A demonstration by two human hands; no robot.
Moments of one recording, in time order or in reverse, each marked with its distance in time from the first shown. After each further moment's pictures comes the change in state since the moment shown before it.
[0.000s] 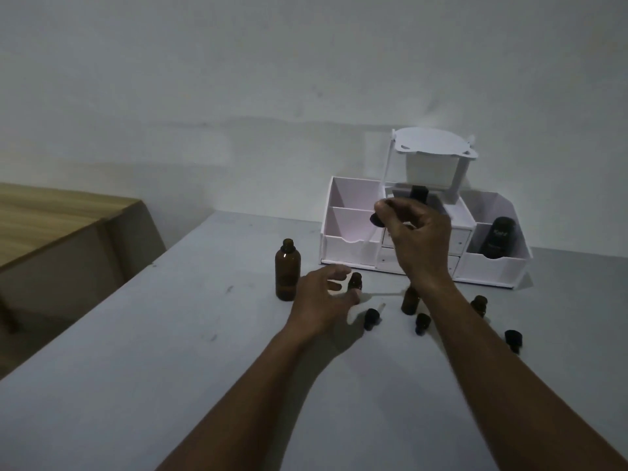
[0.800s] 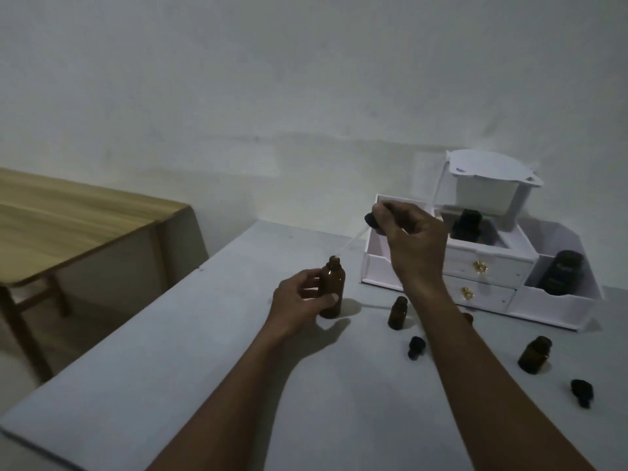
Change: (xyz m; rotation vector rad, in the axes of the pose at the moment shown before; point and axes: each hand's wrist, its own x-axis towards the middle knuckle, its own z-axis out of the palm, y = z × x) left_hand 0.018 -0.058 -0.087 -0.269 0.113 -0.105; right_hand 0.003 -0.030 0.075 0.191 -0.034 0.024
